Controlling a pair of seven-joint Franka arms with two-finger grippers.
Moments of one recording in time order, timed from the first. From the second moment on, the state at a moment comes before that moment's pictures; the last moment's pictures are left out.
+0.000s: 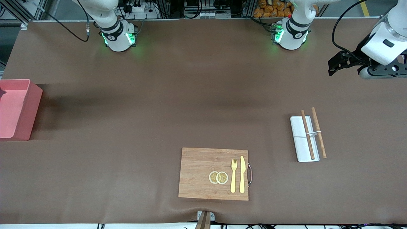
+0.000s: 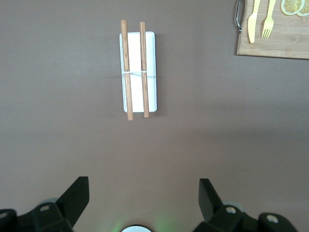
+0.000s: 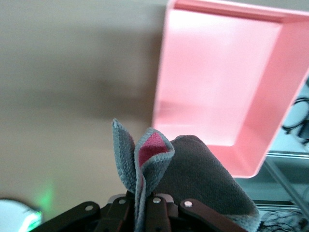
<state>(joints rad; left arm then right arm) 0.00 -0.07 -0.15 -1.62 0.00 1.52 -0.16 -0.37 0.47 -0.25 -1.42 -0.21 1.63 -0.70</state>
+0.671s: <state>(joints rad) 0.01 -0.06 -0.15 -1.62 0.00 1.53 -0.16 -0.56 0.70 -0.24 -1.40 -0.15 1.97 -0.85</state>
